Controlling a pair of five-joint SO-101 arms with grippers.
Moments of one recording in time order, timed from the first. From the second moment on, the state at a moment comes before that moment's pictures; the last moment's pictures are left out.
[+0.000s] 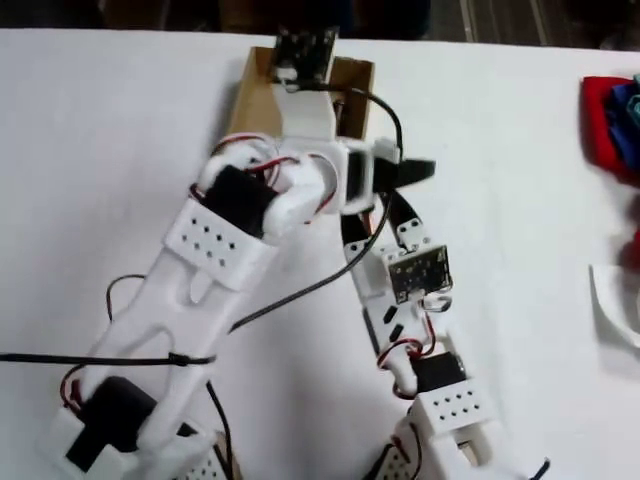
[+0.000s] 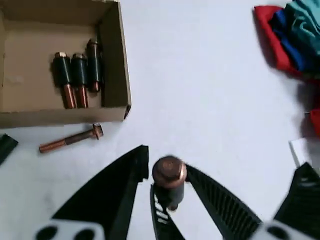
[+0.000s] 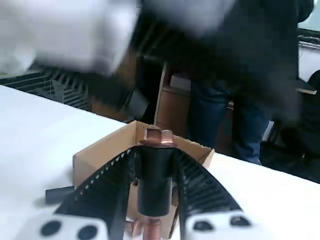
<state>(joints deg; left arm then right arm) 25.6 -11.3 -7.0 66.9 24.9 -20.8 -66.7 88.5 -17.0 10.0</state>
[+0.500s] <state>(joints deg) 12.2 -11.3 -16.0 78.3 24.9 -20.7 -66.7 89.9 -17.0 10.0</state>
